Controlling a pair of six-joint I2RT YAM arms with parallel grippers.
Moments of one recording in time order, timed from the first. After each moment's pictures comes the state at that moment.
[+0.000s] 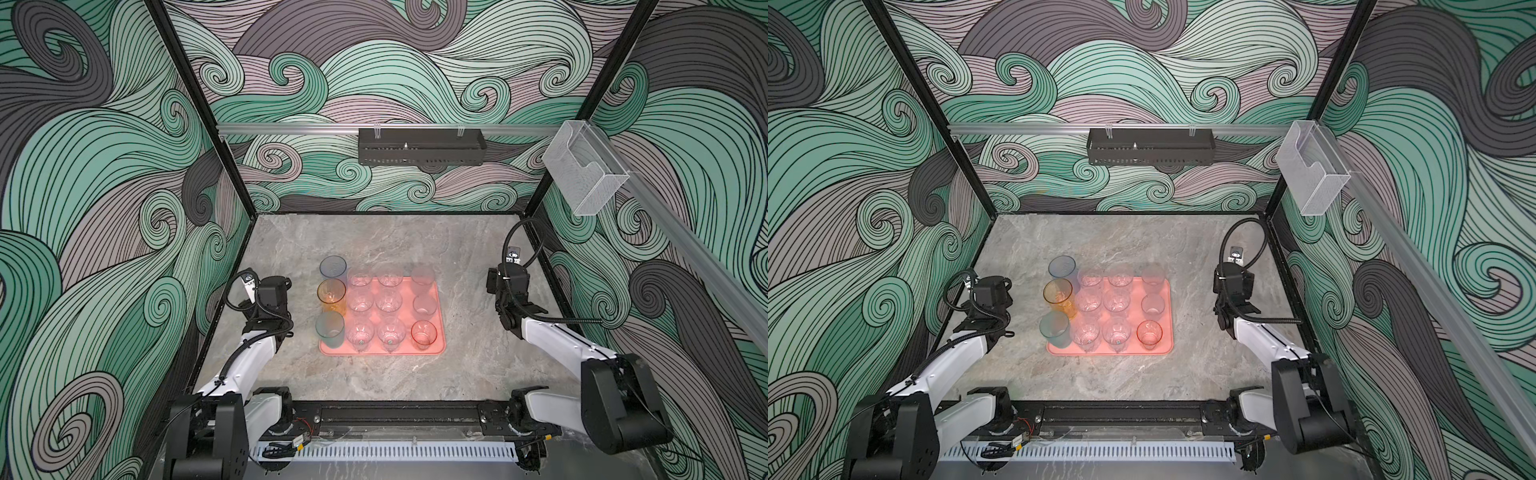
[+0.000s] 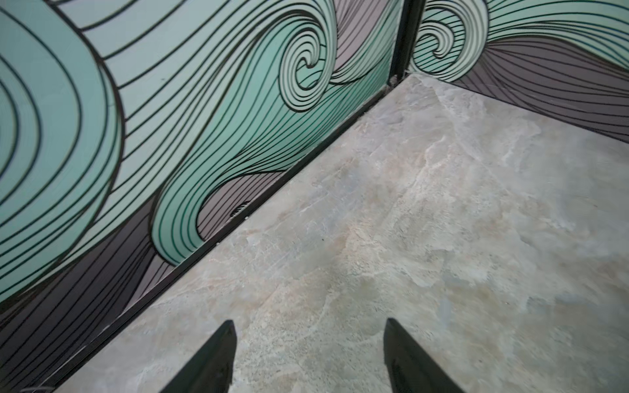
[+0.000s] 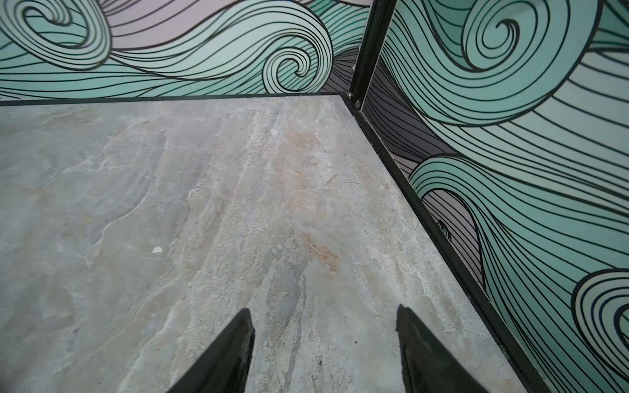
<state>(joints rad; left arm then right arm) 0.02 1.07 0.43 0.04 -0.63 -0.34 0.15 1.29 0.53 0.24 0.52 0.05</state>
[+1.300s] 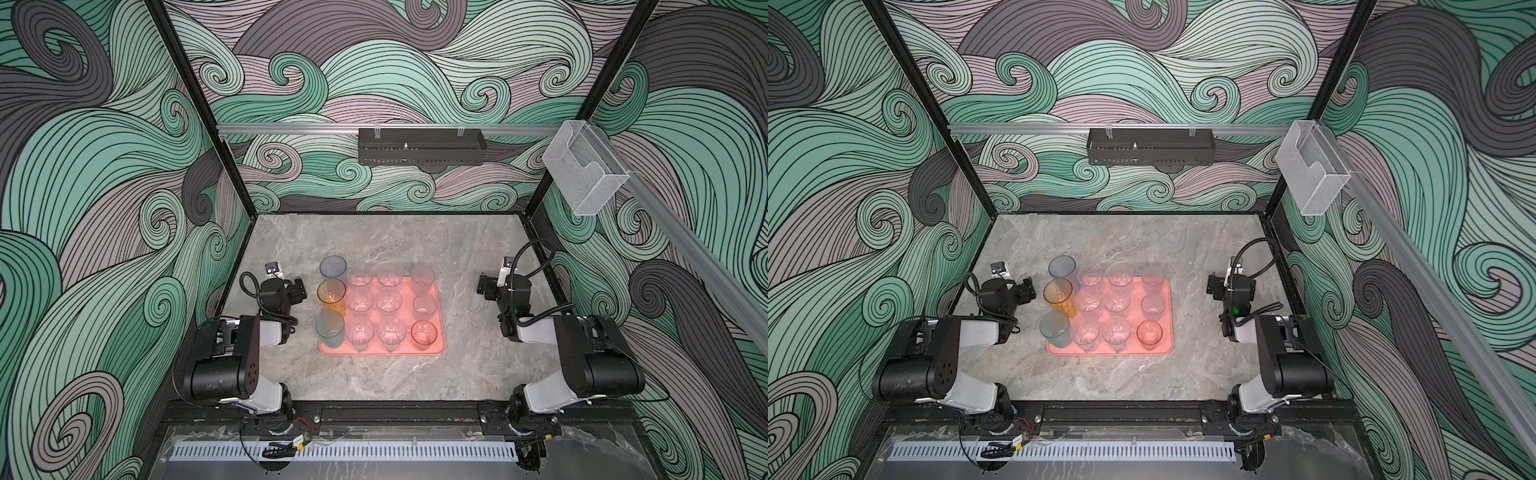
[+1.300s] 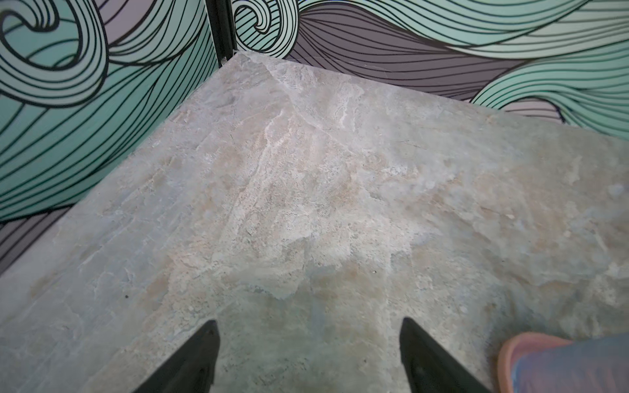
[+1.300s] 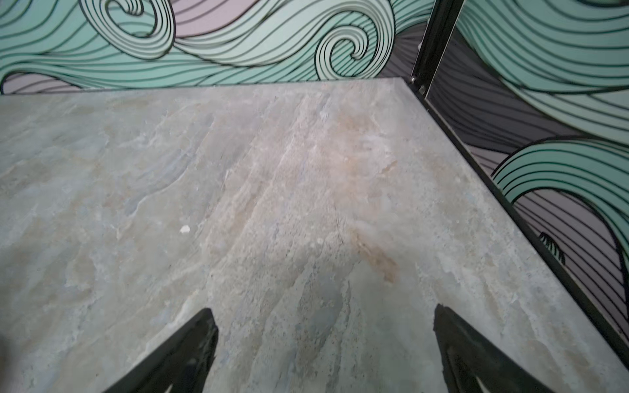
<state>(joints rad) 0.11 1.50 0.36 0.68 -0.10 -0.14 0.03 1.54 0.40 0.72 0.17 0.01</state>
